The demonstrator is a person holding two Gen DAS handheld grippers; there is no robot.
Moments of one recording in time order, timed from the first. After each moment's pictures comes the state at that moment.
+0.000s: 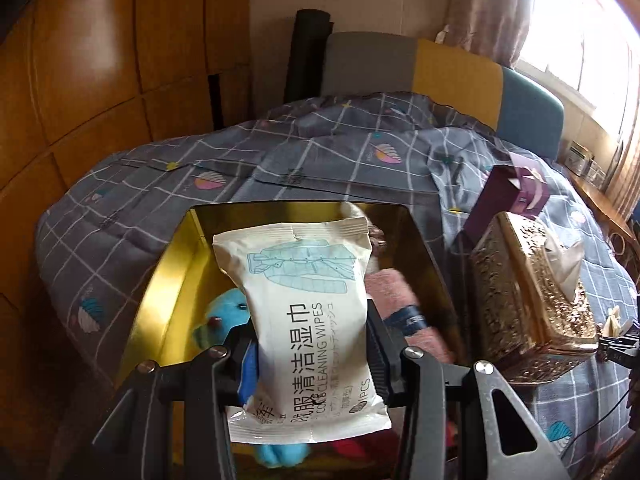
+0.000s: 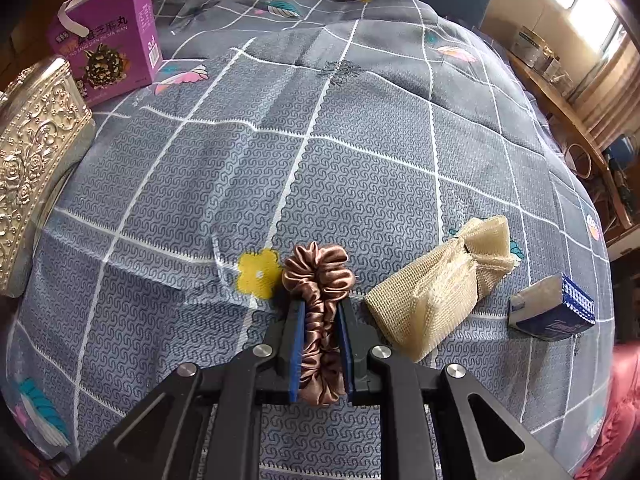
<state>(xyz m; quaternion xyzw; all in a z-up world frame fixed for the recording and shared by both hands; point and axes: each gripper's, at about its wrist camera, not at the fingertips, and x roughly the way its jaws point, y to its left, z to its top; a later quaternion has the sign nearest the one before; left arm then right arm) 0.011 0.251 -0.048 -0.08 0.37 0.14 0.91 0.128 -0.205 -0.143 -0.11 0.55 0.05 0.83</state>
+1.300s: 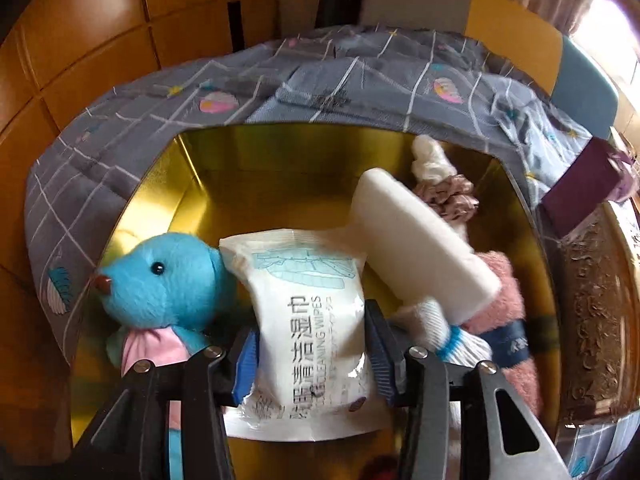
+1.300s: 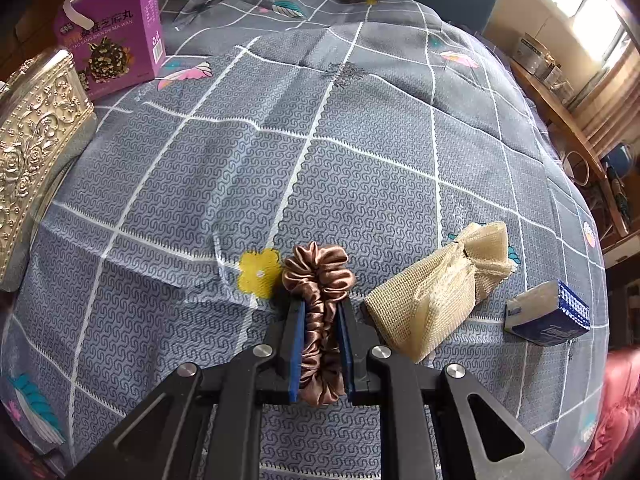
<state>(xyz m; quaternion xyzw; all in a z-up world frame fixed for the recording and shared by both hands) 0.081 0.287 -0.117 -0.10 0.47 0.18 0.86 0.125 -0.203 -0.141 -0.12 0.55 0.05 0.83</state>
